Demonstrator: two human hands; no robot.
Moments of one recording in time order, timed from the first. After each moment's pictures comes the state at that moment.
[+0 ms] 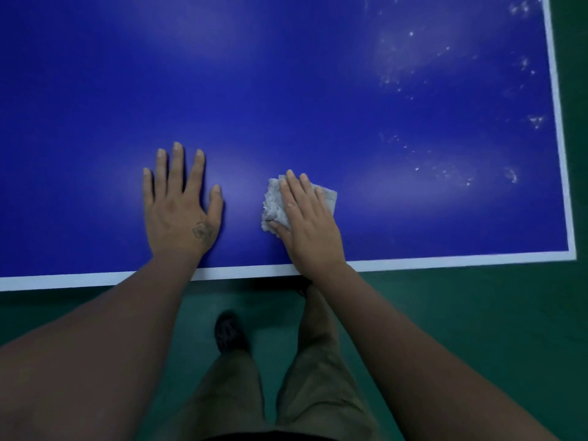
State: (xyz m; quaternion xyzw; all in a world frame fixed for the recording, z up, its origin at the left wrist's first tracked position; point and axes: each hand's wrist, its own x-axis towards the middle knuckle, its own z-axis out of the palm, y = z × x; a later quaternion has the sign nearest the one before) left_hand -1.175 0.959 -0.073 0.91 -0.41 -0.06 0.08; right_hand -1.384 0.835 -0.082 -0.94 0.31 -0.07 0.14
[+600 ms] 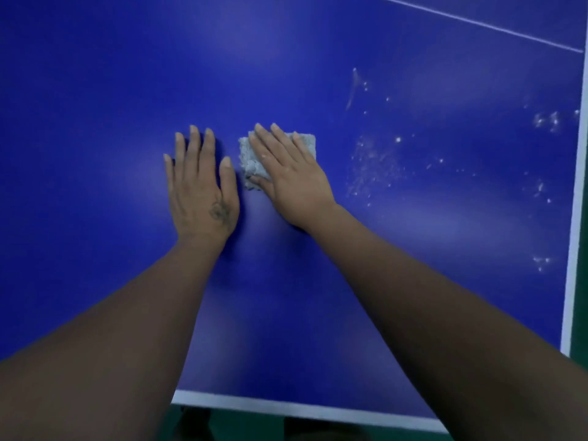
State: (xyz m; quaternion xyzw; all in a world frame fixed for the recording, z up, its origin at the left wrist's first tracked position) left_hand -1.169 0.689 -0.065 0.94 -0.26 -0.03 0.20; right_hand -1.259 0.534 -0.096 -0.98 0.12 -0.08 0.10
